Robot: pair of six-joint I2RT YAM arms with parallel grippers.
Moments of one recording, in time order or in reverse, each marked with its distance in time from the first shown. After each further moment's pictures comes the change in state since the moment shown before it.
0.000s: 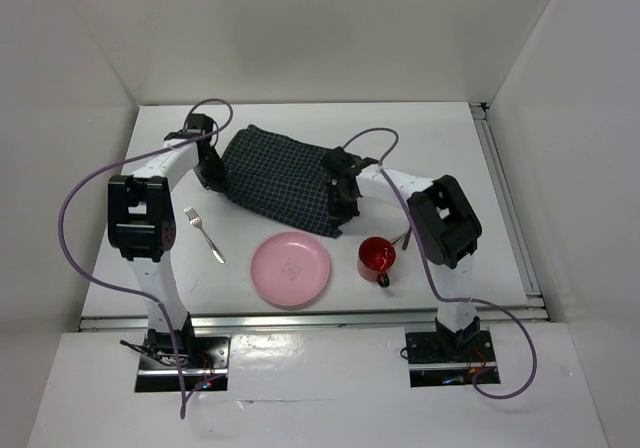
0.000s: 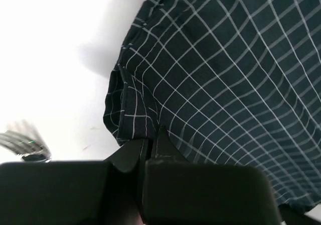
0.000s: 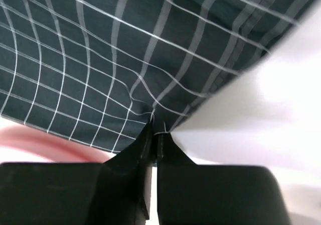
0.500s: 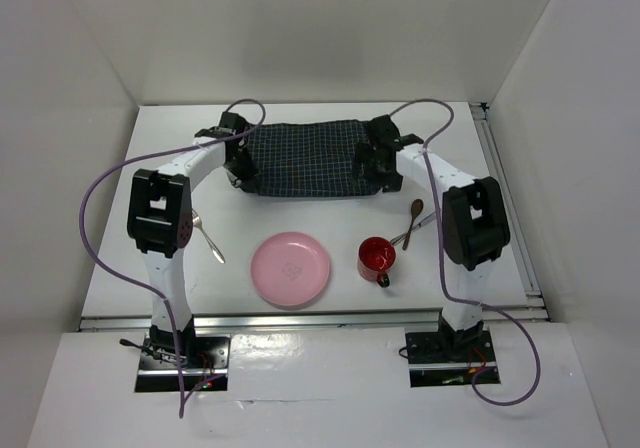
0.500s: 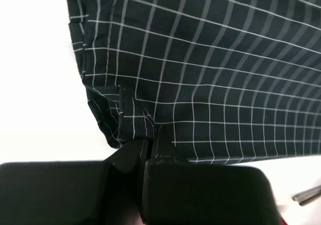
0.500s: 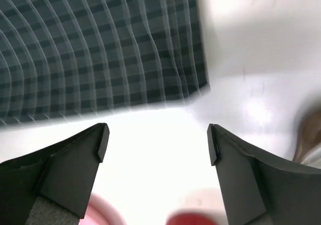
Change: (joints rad) left arm -0.153 0.084 0.119 -0.010 0.084 -0.029; right arm -0.238 -0.053 0.151 -0.007 0.163 -0.039
